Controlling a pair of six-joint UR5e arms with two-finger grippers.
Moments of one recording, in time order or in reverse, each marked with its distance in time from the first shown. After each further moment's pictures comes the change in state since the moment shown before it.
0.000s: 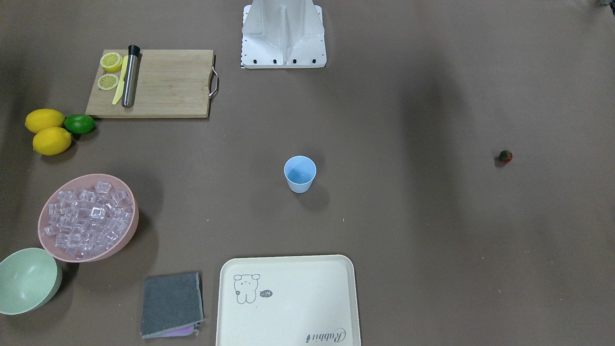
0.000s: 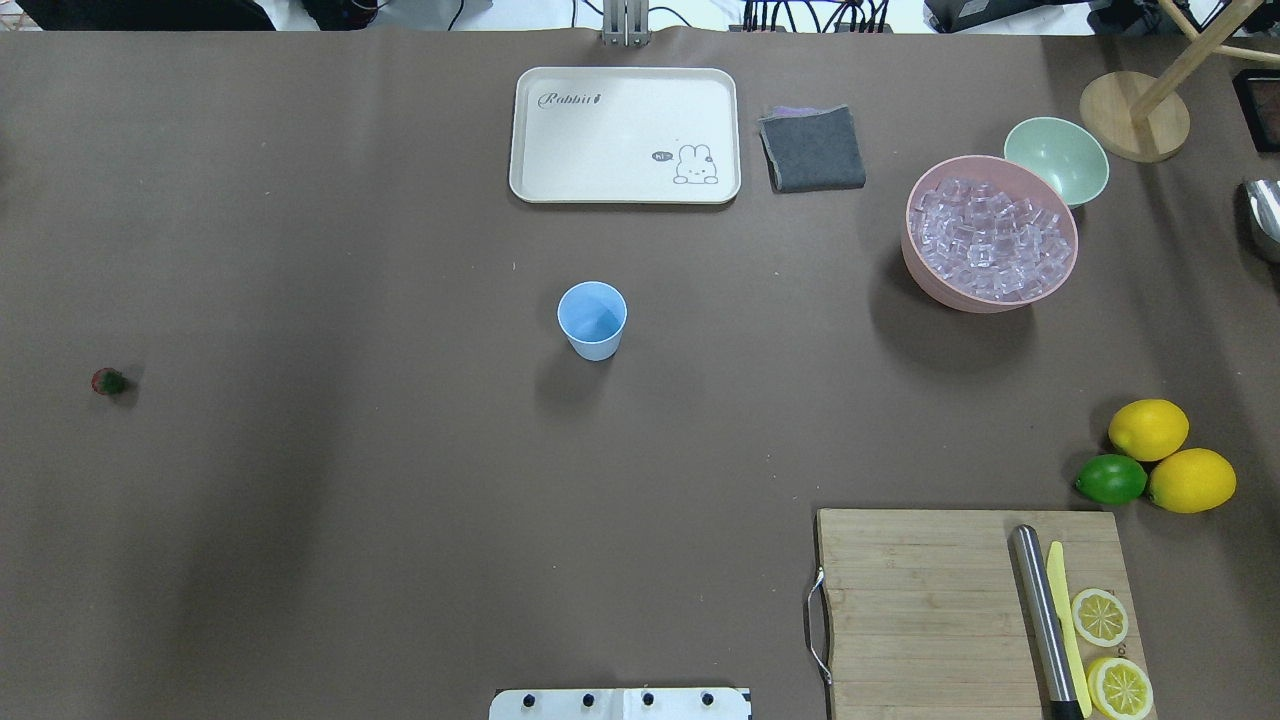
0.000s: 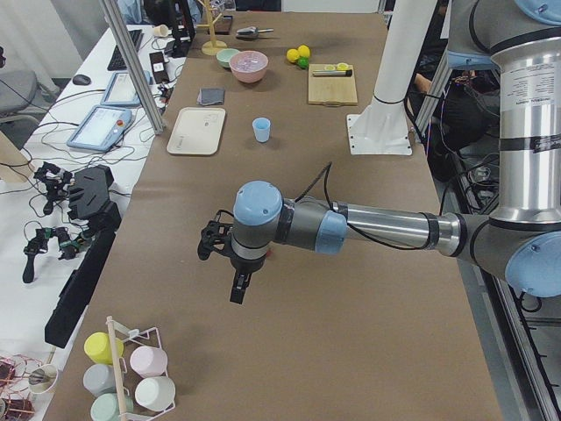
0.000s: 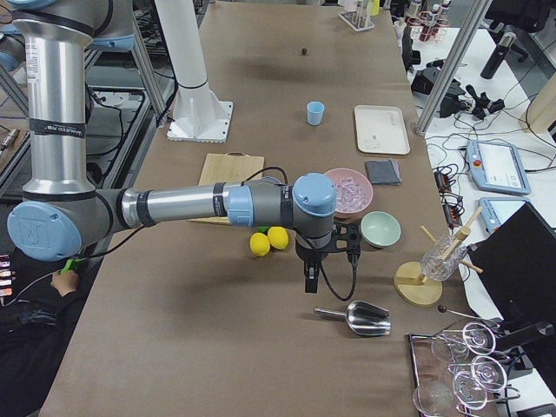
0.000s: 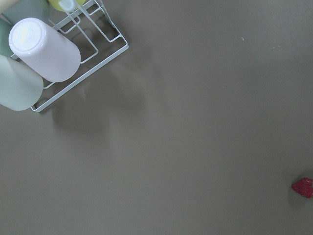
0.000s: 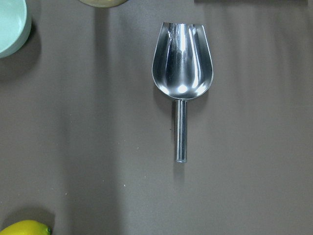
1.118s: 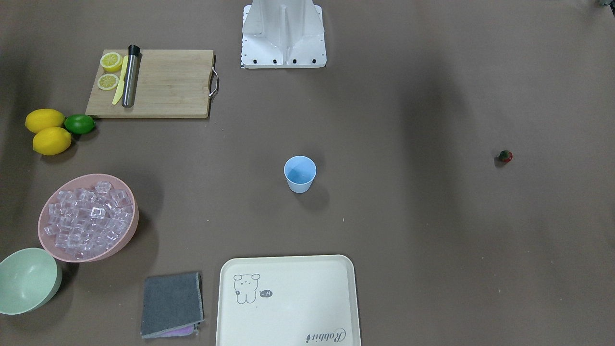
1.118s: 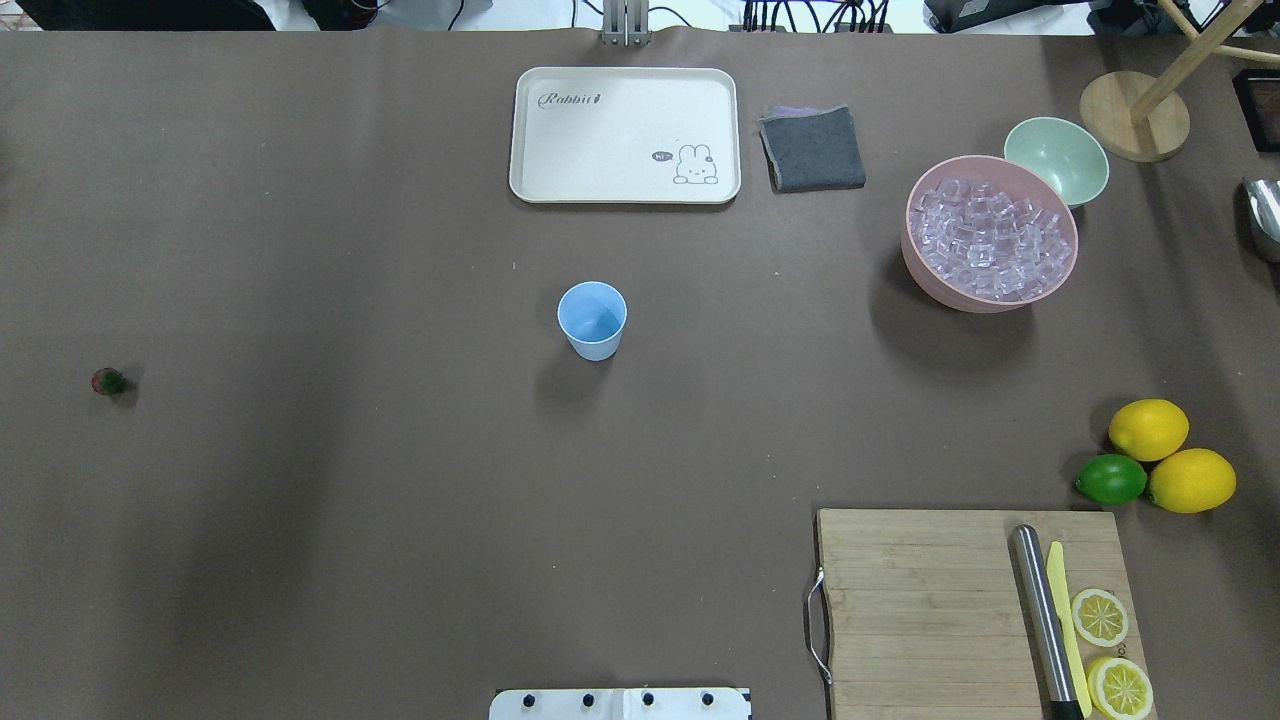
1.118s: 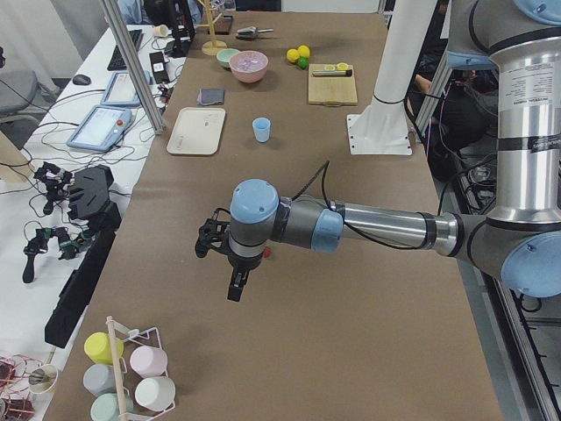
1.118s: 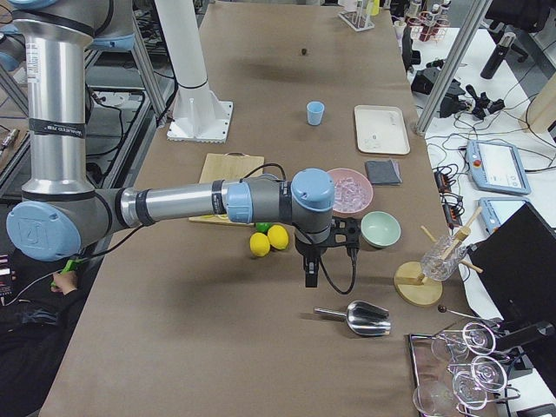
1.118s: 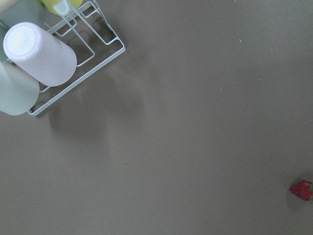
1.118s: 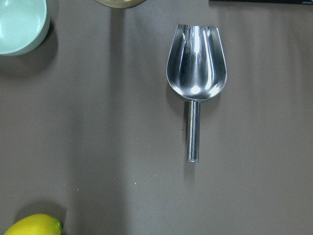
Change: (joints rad) left arm 0.006 -0.012 0.006 0.001 -0.001 -0.001; right arm -0.010 -0.005 0.025 -0.002 0.015 -0.010
